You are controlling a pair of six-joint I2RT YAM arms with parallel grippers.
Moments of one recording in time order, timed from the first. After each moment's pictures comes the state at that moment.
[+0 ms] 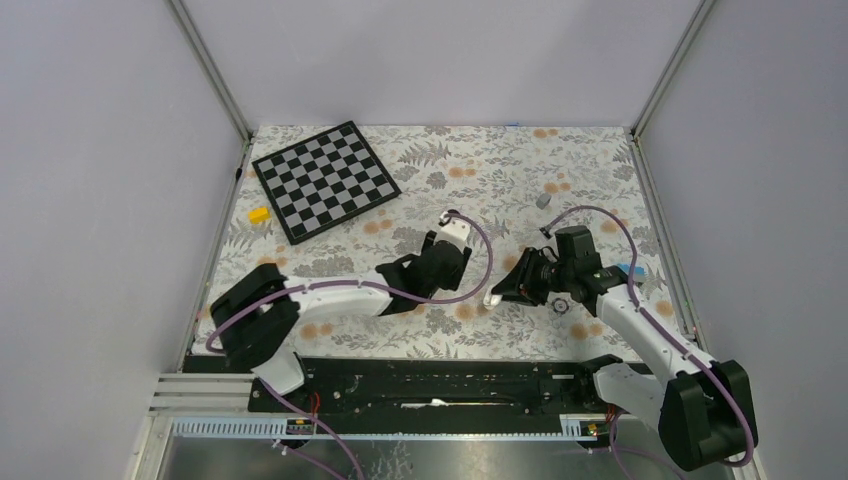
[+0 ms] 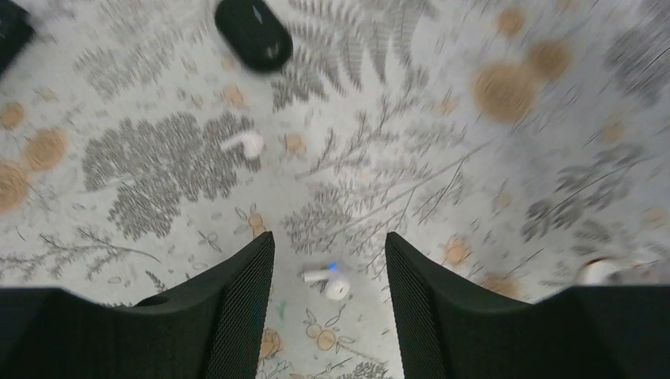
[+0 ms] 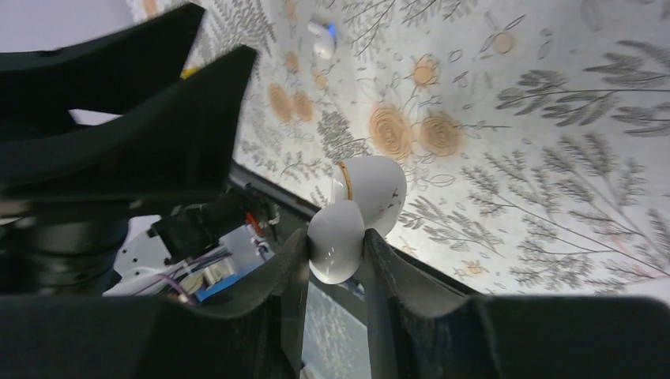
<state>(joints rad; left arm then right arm) -1.04 1.56 0.90 0.08 -0.48 -0.32 0.30 1.05 0.55 -0.38 -0.62 0.86</state>
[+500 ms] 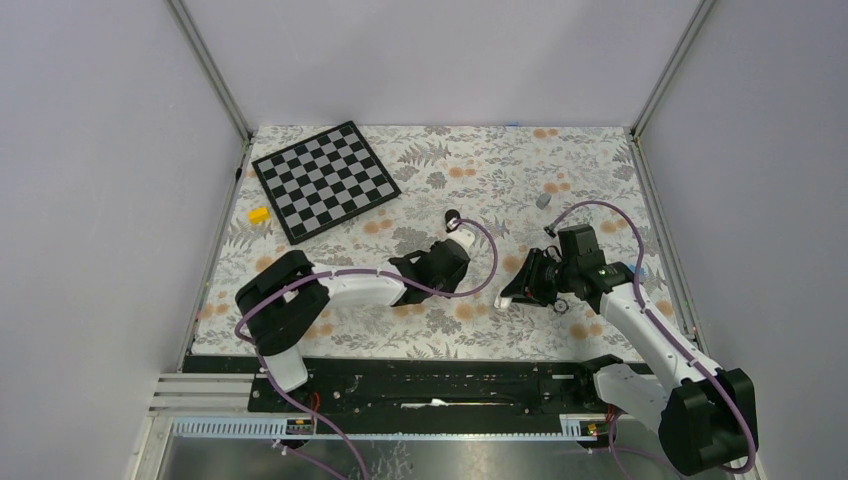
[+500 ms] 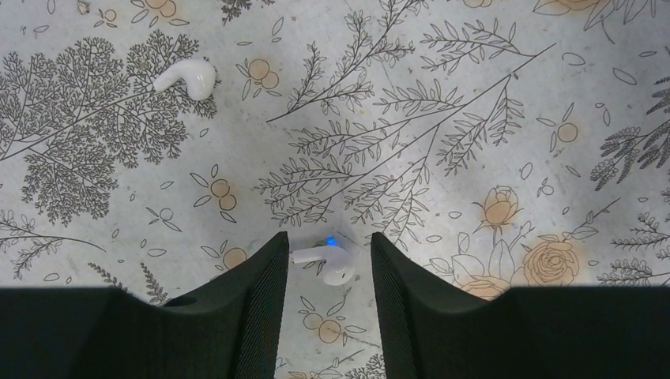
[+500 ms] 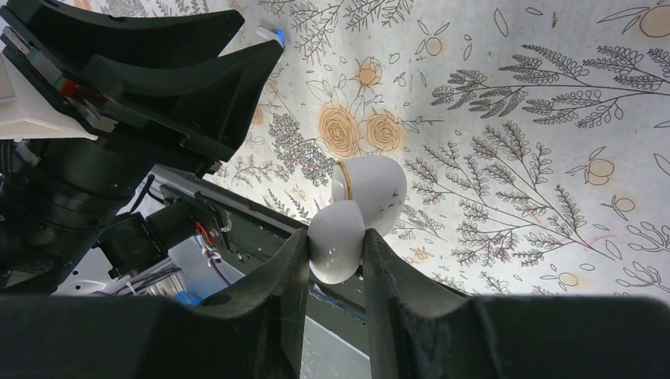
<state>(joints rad) -1.00 1.74 0.97 -0.06 -0.32 -0.31 0.28 1.02 0.62 -0.57 -0.49 0.70</state>
